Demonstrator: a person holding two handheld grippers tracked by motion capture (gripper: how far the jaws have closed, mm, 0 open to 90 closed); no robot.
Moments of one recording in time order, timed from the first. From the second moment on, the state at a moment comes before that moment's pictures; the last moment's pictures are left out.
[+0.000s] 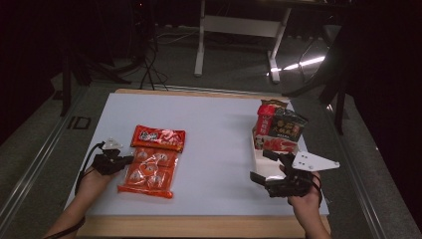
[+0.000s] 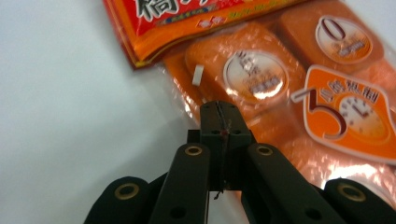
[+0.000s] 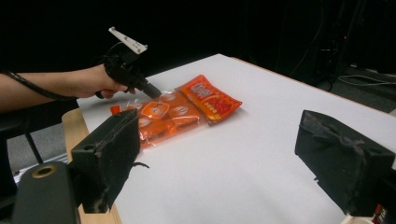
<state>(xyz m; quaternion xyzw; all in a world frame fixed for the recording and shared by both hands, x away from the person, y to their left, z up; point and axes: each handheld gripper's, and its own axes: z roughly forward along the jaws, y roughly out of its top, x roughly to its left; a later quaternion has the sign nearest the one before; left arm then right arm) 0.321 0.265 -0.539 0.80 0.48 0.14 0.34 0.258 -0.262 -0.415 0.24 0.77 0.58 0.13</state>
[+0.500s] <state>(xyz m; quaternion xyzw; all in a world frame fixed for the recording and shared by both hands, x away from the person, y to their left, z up) 0.328 0.224 -0.535 0.83 0.44 0.13 0.33 0.258 -0.260 -0.416 0.24 0.77 0.58 0.12</state>
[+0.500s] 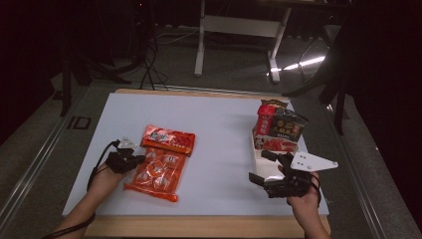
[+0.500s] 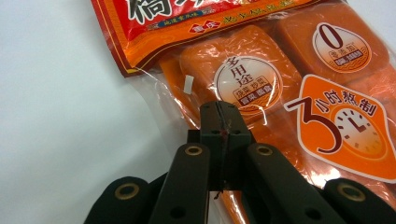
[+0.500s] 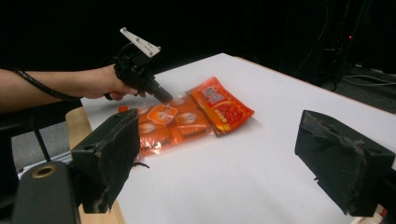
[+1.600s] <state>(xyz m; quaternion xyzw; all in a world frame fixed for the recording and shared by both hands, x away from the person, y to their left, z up) 0.313 0.196 -0.513 0.87 0.37 0.10 0.32 0.255 -0.263 -0.417 0.23 0.77 0.58 0.13</state>
